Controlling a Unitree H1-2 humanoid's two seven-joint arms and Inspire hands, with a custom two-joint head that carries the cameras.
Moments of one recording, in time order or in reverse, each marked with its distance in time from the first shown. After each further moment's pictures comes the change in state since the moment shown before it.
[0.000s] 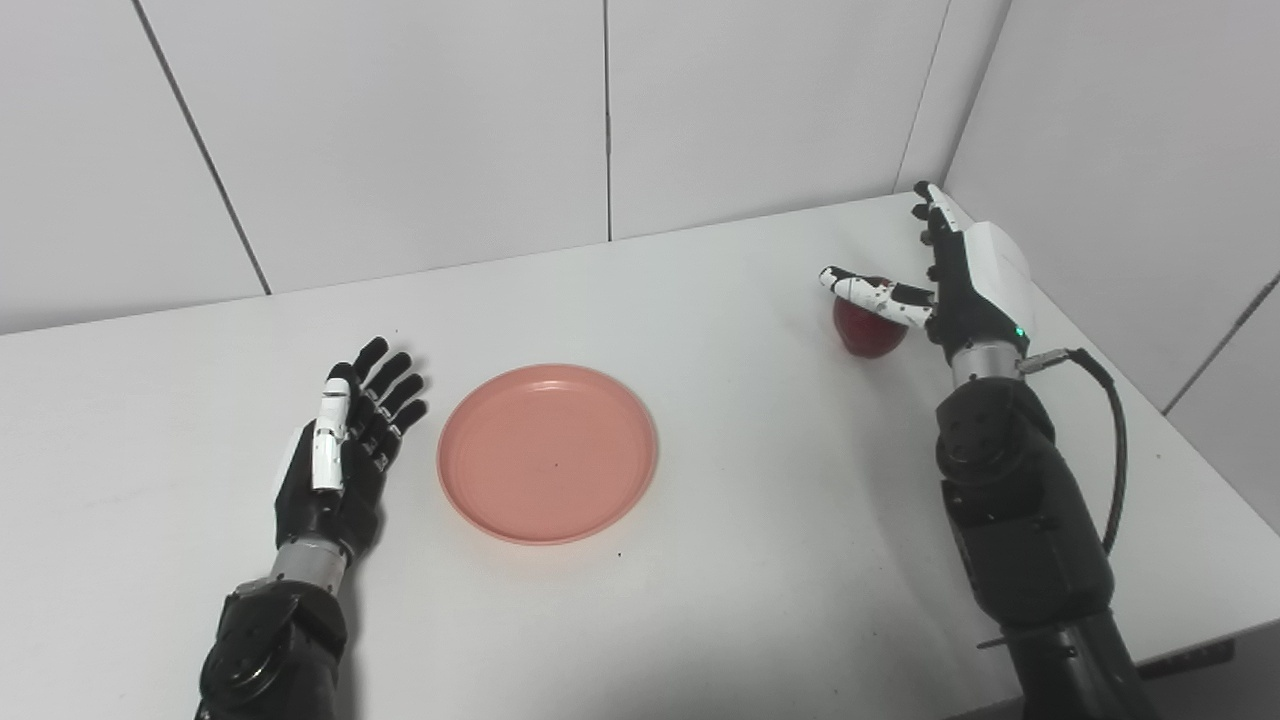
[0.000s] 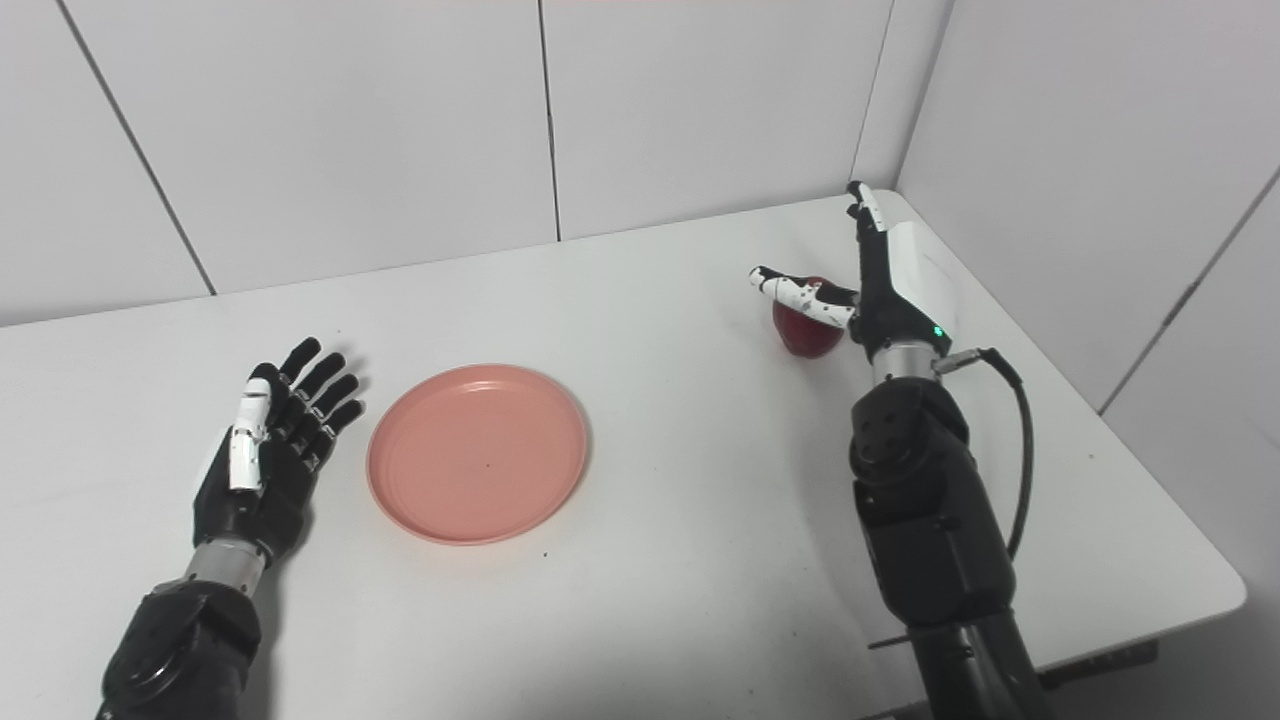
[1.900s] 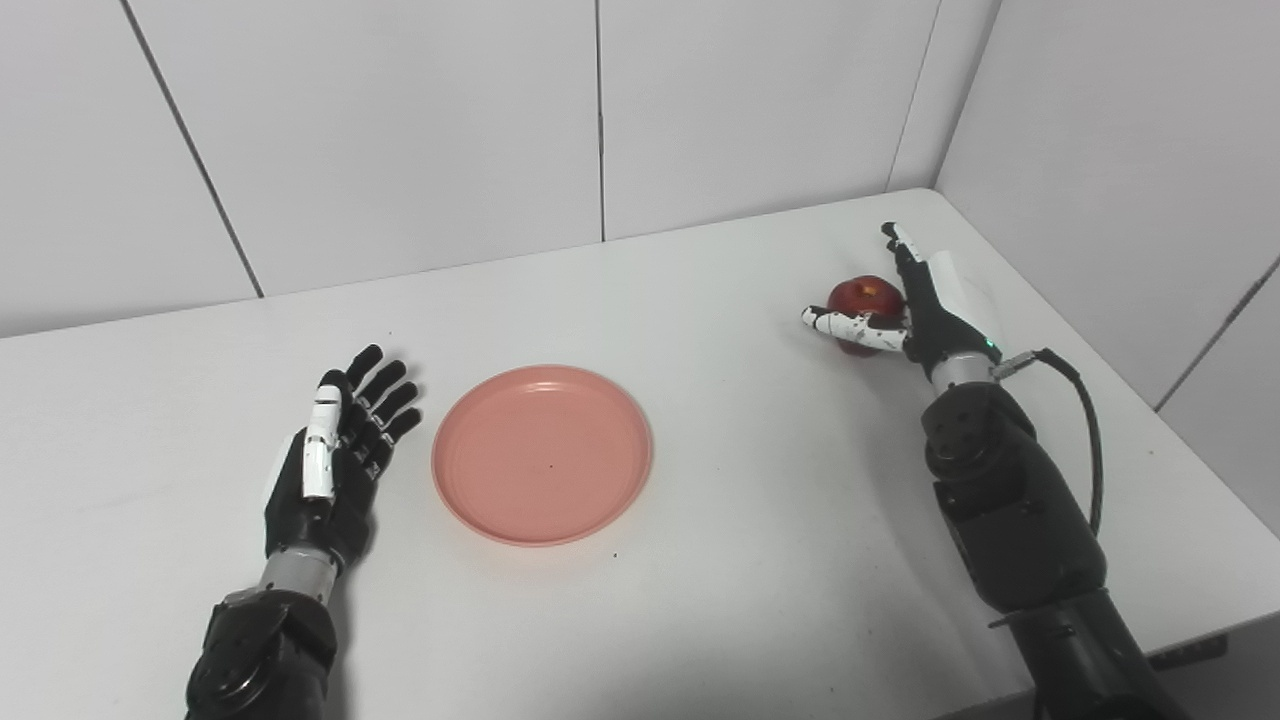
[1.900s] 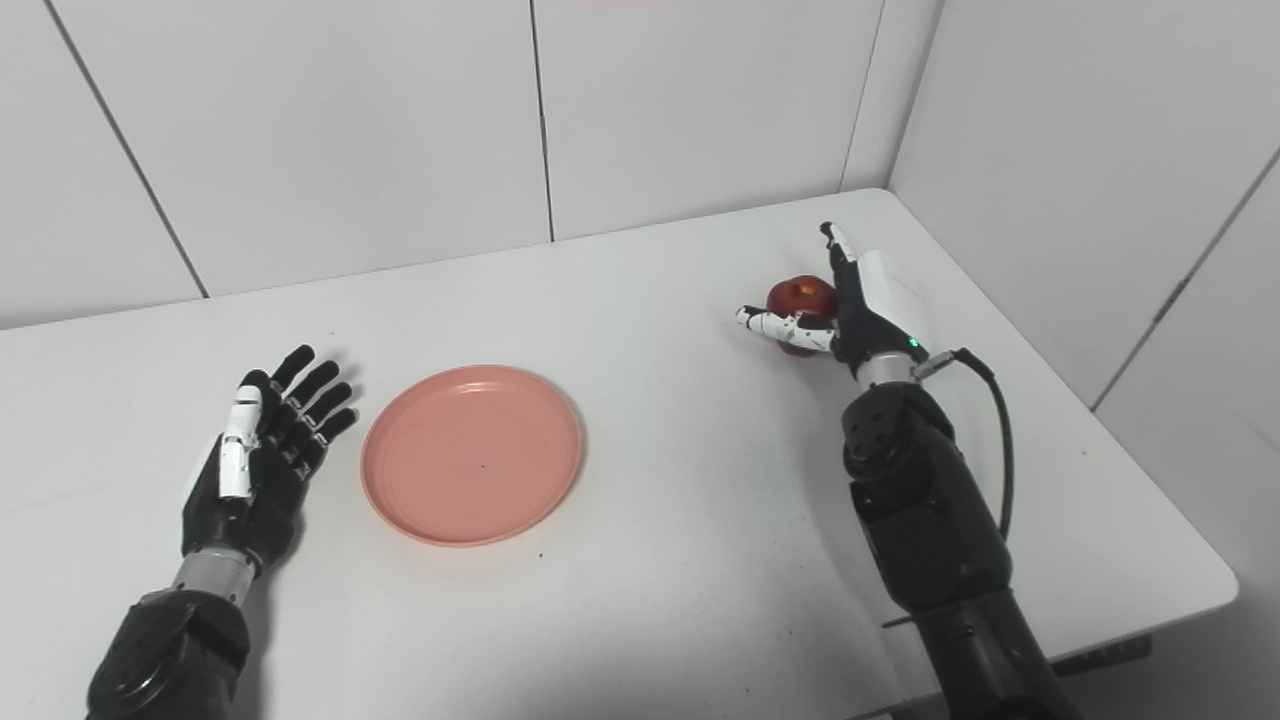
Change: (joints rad) left arm 0.015 0.007 -0.007 -0.035 0.002 0.034 0.003; right arm -0.010 -0.058 0.069 0.105 0.037 0.001 0.031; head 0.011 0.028
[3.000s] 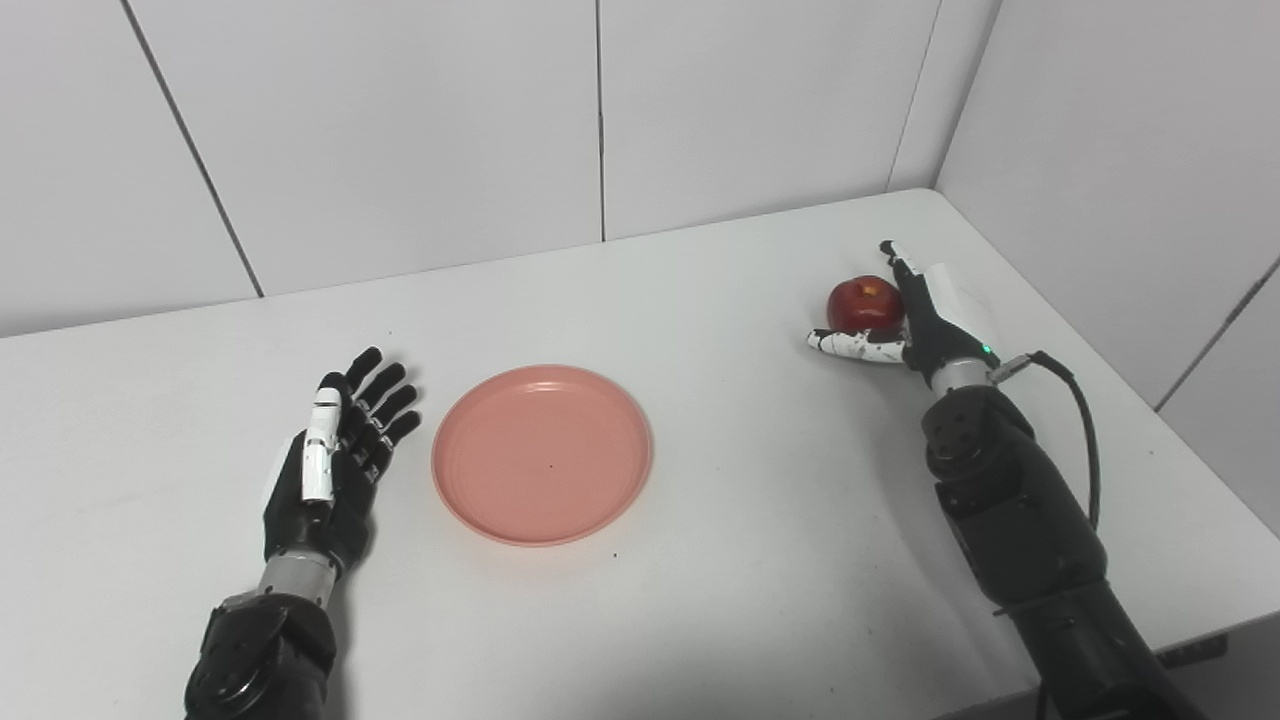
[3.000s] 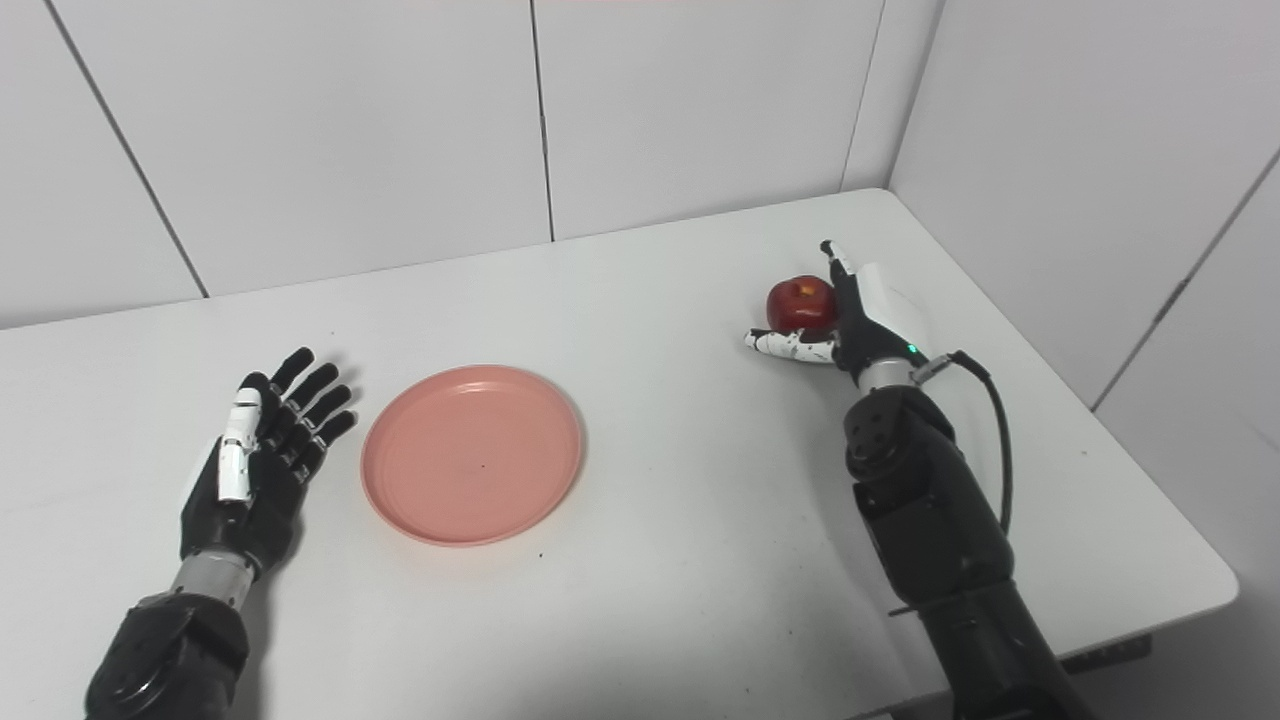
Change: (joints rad) left arm 0.009 -0.001 -0.004 -0.021 0.003 0.016 0.007; right arm -0.010 -0.023 0.007 0.075 0.021 0.000 -0.012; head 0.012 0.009
